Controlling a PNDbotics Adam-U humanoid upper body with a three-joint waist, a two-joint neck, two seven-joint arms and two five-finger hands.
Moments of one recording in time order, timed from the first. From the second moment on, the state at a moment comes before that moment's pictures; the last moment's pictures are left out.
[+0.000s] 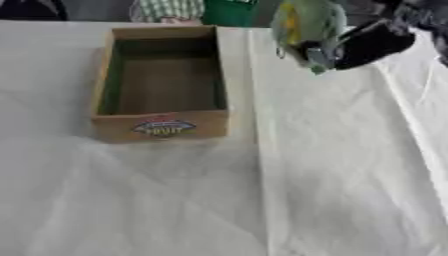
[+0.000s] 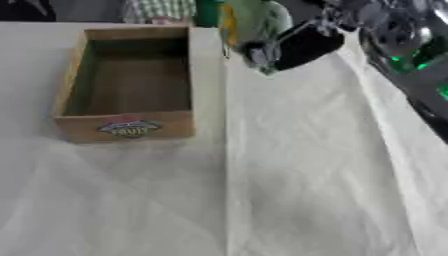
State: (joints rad) left arm -0.15 0.13 0.61 -1.98 0.20 -0.20 0.15; right arm -0.94 -0.83 0.39 -1.92 0.42 0.30 0.40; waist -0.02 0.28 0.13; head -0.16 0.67
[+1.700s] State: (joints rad) left arm -0.17 0.12 0.57 -1.98 0.25 -0.18 0.10; right arm -1.23 -0.13 0.22 -0.87 0.95 0.08 0.01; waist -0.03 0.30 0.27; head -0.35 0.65
